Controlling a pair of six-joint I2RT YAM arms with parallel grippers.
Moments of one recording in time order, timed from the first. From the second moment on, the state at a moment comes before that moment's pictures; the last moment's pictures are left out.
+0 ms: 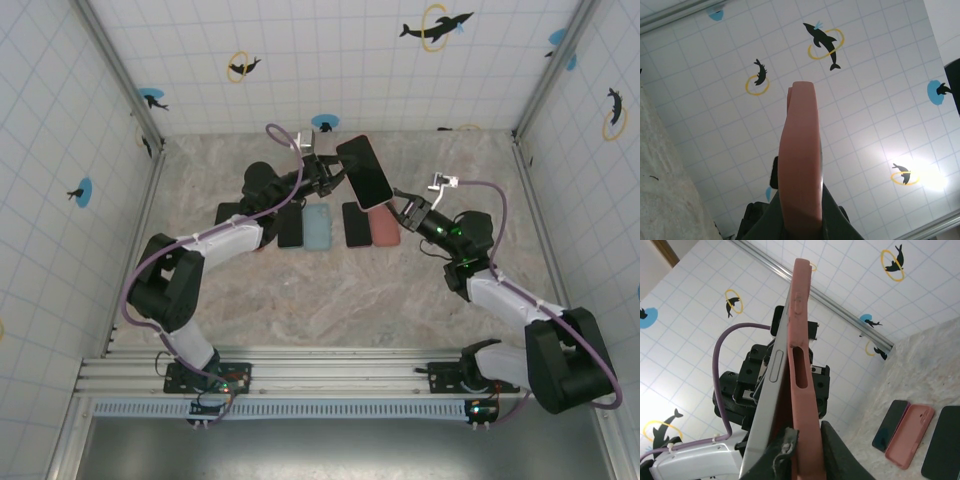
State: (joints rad) left arm -0.57 1.72 1.06 0.99 0.75 -1.42; right arm 0.35 1.20 0.49 0.98 -0.63 1.15
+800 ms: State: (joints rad) left arm -0.57 1.75 1.08 0.88 0.75 -1.36; right arm 0.35 1.25 0.42 1.13 -0.55 1.31
